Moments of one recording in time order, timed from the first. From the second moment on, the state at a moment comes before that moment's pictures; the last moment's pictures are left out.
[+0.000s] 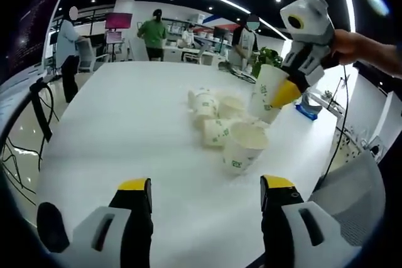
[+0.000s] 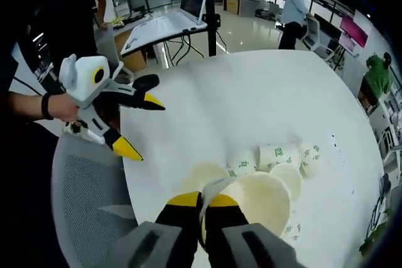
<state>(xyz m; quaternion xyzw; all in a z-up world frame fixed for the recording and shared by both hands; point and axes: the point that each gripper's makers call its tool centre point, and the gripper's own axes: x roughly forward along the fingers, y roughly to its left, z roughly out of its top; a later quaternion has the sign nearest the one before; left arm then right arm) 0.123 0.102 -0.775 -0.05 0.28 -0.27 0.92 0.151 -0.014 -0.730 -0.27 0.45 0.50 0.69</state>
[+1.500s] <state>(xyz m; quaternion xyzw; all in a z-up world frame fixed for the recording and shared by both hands) 0.124 0.122 -0.779 -0.06 0.29 -0.25 0.92 0.137 0.012 -0.782 -0.28 0.49 0.52 0.64</state>
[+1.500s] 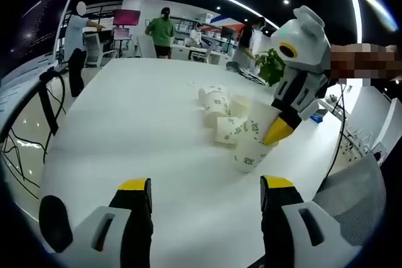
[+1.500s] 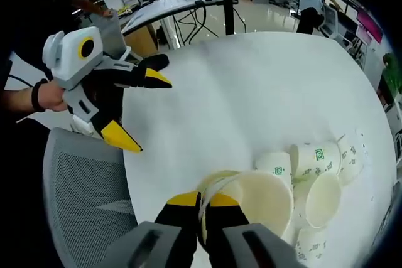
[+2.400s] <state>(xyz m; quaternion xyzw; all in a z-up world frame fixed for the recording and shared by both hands) 0.117 0.110 -0.771 -0.02 0.28 -0.29 0.91 0.148 0.013 -0.750 -0.24 0.45 0.52 0.69</state>
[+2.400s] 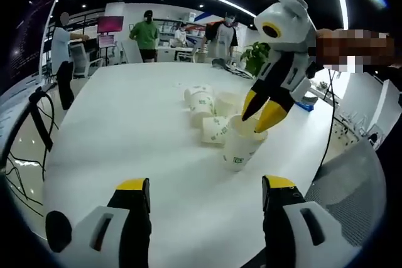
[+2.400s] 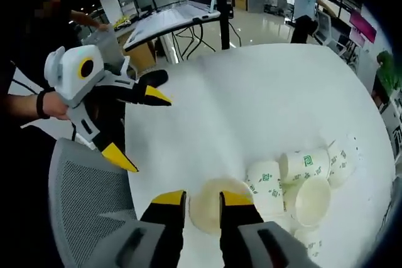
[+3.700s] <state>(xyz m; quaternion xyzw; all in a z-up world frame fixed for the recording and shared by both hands) 0.109 0.105 -0.763 -0.02 0.28 -0.30 0.91 0.228 -0.067 -0.772 -0.33 0.40 0.48 0.71</state>
